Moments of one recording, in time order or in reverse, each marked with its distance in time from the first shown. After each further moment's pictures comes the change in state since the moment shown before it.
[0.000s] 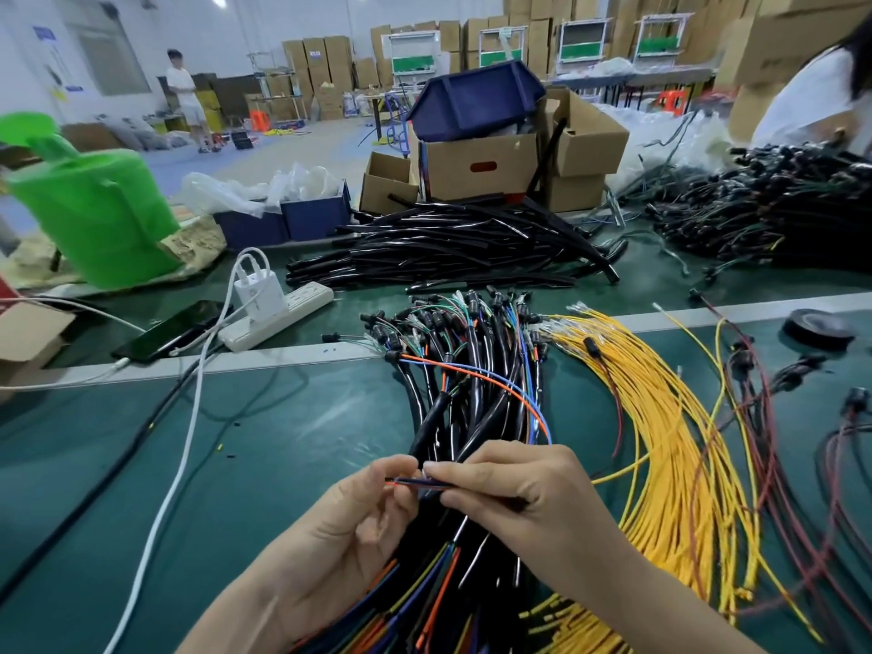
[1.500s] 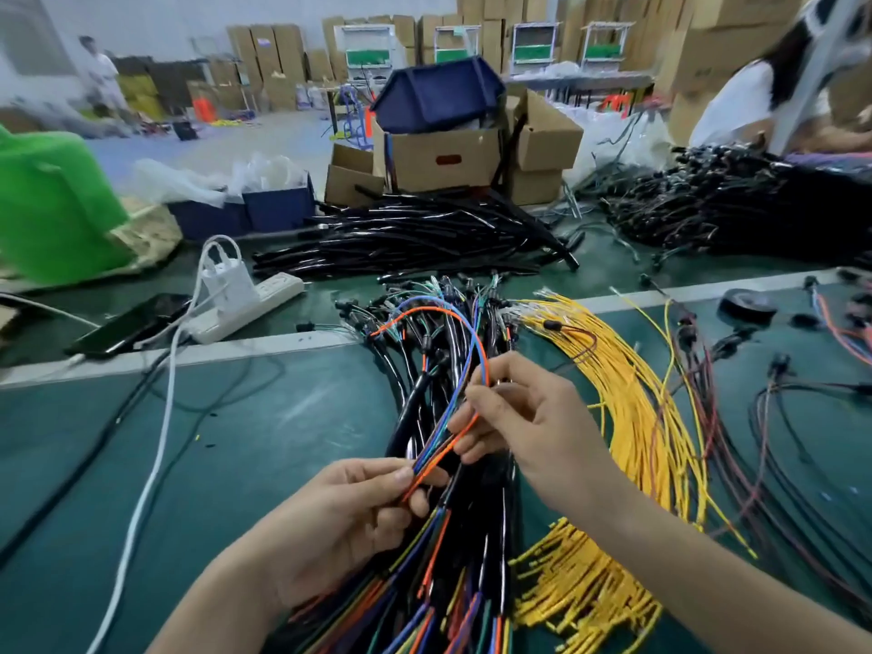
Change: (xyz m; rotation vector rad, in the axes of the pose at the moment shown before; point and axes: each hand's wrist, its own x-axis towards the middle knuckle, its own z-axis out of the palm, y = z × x) left_hand 0.001 0.003 -0.017 0.533 -0.268 -0.168; right_hand 0.005 -0.021 -0.001 0.497 0.196 0.494
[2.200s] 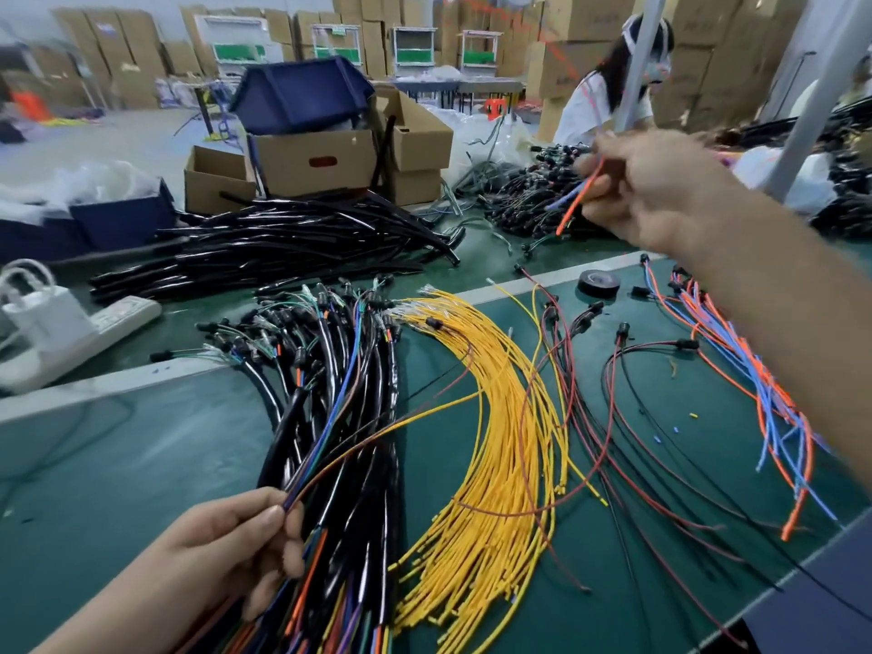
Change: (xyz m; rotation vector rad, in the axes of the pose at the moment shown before) left_hand 0.018 -0.005 0.000 0.323 0.055 0.120; right_hand 0.064 -0.138 -0.180 0.094 0.530 0.041
